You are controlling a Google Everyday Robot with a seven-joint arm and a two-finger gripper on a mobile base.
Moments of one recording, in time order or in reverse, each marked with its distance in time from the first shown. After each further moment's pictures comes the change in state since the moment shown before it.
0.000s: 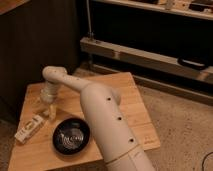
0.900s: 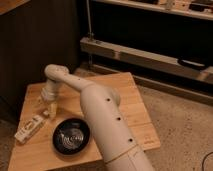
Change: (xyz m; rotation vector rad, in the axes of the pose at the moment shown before) arm 0.003 -0.002 -0.007 0.009 -0.049 -0.002
